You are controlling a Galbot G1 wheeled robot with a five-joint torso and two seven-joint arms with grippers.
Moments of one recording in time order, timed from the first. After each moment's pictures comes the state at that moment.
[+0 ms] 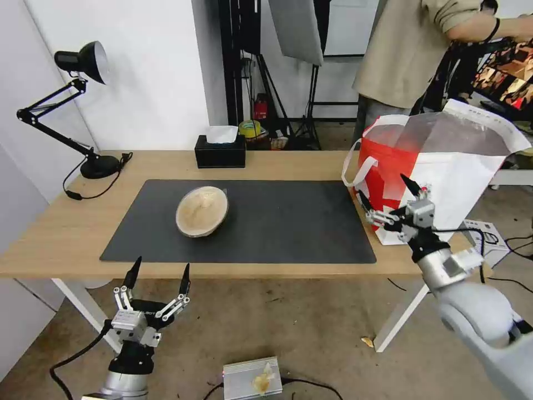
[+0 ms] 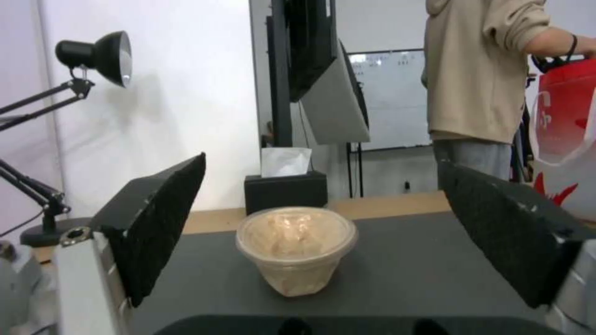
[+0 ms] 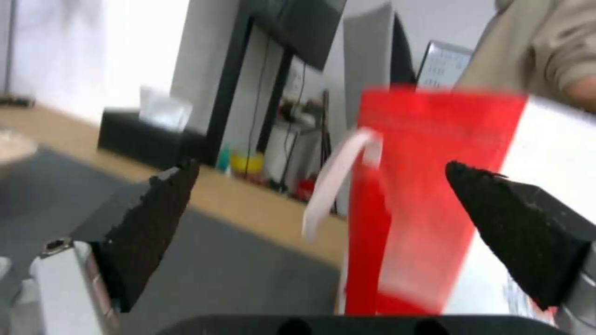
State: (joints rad) left arm 1.84 -1.44 -0.64 -2.18 -0.15 -0.51 0.14; right arm -1.39 0.74 0.53 2.10 0.45 0.11 0.12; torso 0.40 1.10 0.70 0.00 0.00
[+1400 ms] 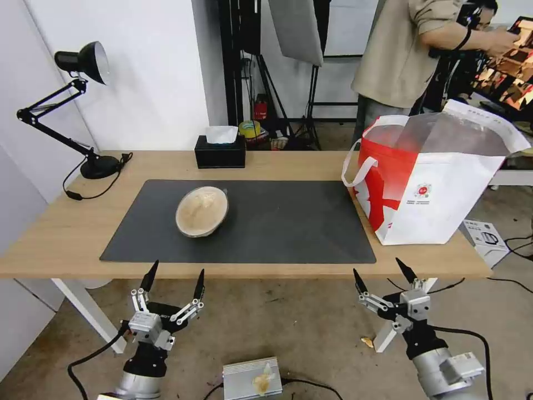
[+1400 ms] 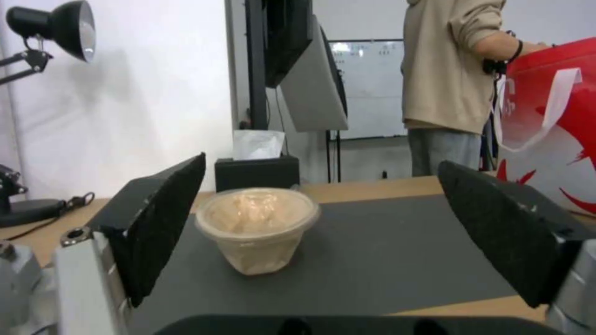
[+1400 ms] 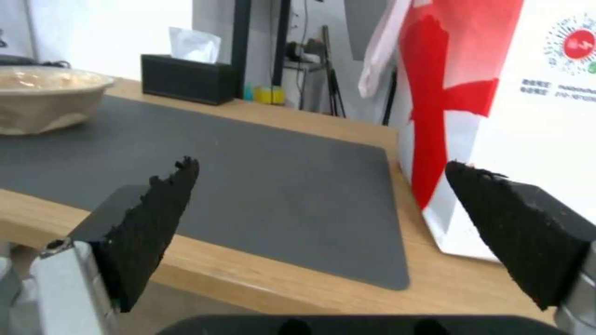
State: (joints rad) left arm 1.83 -1.43 -0.57 -2.16 -0.13 -0.50 0.15; right arm -1.81 1.20 0.63 2.22 0.21 0.18 -0.06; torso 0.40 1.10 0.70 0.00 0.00
